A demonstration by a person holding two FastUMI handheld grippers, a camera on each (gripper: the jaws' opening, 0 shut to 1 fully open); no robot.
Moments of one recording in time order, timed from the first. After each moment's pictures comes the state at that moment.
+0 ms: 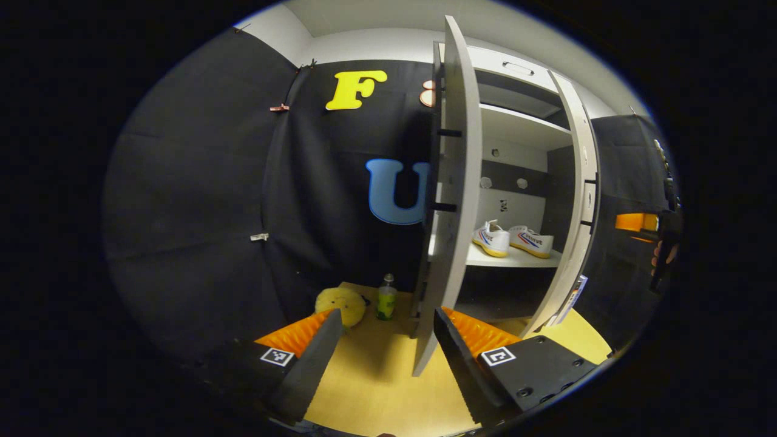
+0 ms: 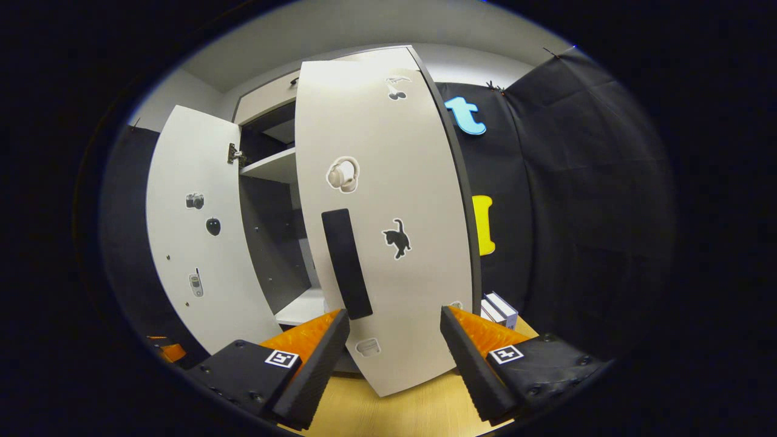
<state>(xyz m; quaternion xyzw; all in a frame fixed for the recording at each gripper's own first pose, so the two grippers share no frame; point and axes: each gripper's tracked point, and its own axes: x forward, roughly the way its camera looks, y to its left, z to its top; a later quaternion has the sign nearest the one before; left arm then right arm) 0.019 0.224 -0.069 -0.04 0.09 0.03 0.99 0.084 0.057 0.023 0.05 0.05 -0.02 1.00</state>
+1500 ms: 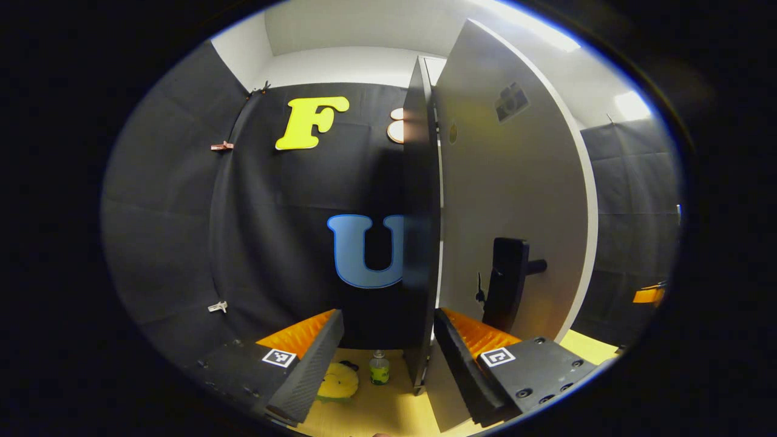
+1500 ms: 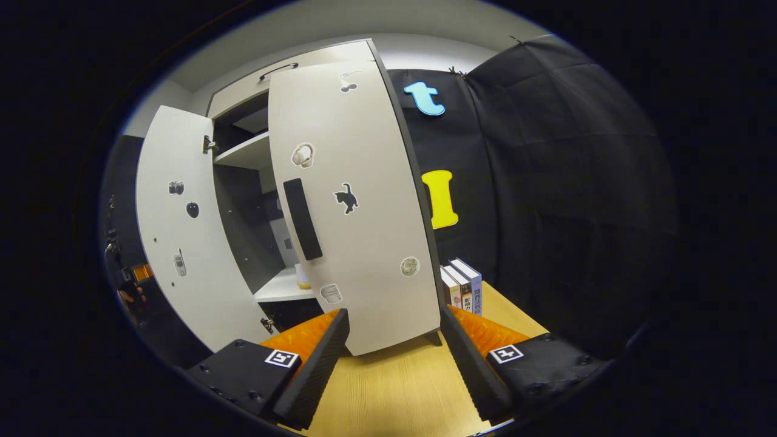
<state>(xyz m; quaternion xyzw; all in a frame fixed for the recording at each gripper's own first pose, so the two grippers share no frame) 0.165 0.252 0.062 0.01 0.01 -0.09 1.00 0.028 0.015 -0.019 0.08 0.08 -0.10 0.99</state>
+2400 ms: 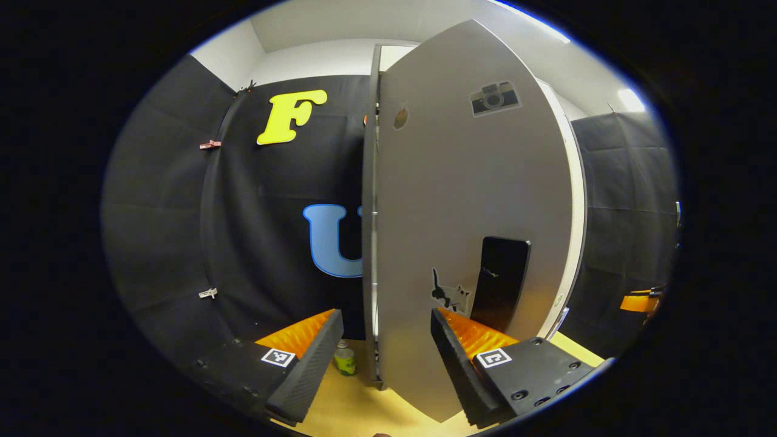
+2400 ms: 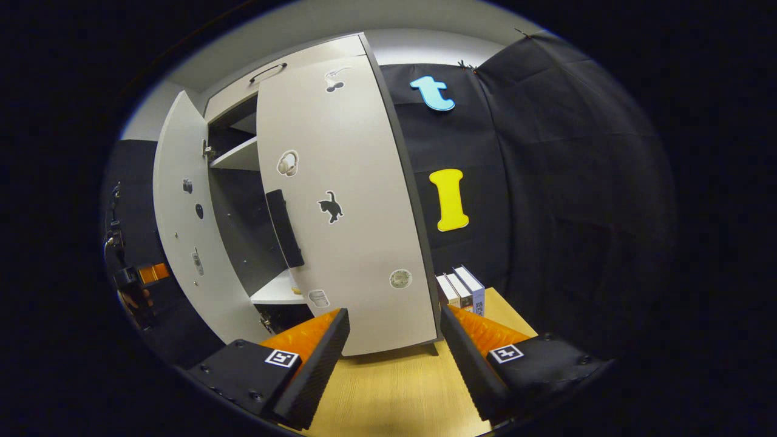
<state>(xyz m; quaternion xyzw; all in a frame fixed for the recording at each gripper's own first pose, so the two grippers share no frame) 0.162 0.111 0.057 0.00 0.05 -0.07 1.00 0.058 -0.044 -0.004 0.07 0.09 -0.04 0.99</state>
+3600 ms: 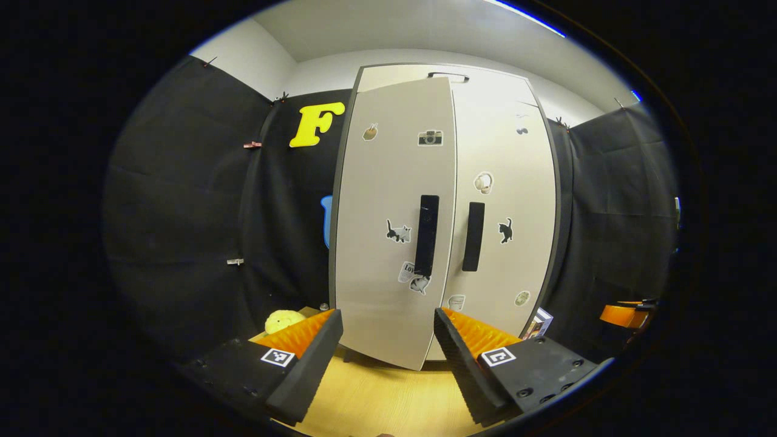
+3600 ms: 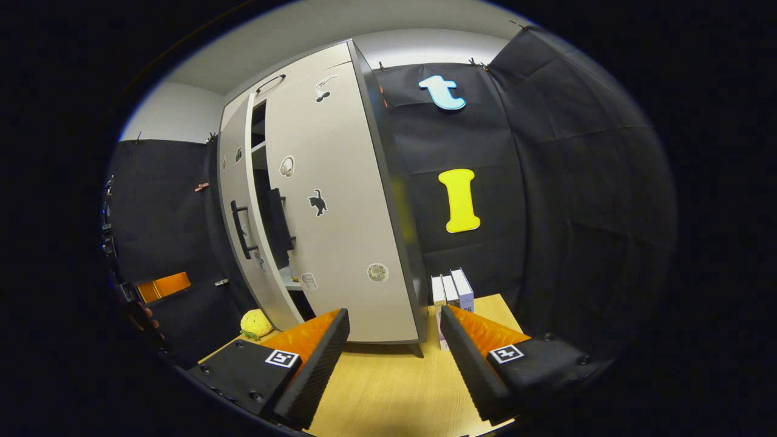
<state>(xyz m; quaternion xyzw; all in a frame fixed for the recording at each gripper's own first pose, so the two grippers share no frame) 0.039 -0.031 0.014 -0.04 0.03 0.05 1.00 0.028 -0.106 -0.021 0.06 0.09 0.04 0.99</state>
